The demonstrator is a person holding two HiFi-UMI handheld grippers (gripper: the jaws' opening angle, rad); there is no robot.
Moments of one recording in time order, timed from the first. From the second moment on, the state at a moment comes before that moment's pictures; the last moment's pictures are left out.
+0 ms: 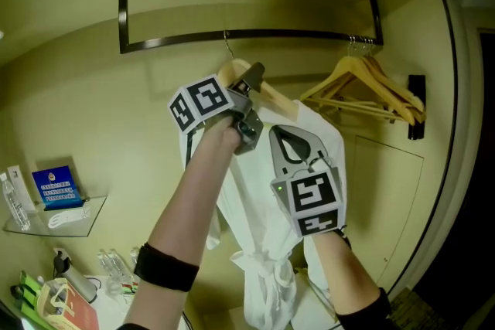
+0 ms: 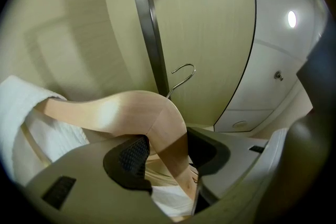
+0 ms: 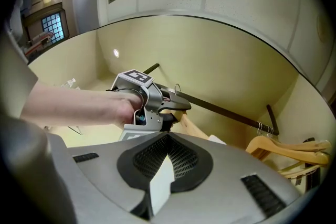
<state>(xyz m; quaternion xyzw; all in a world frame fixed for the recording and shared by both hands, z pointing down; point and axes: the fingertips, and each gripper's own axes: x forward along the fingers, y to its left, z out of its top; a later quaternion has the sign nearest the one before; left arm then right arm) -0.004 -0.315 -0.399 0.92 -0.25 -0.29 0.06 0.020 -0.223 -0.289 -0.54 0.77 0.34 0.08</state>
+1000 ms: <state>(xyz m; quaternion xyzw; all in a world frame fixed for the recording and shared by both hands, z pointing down) -0.026 -0.348 -0.408 0.91 -0.26 -0.32 0.07 0.026 -0.245 -0.263 -0.54 0.77 0.32 0.07</state>
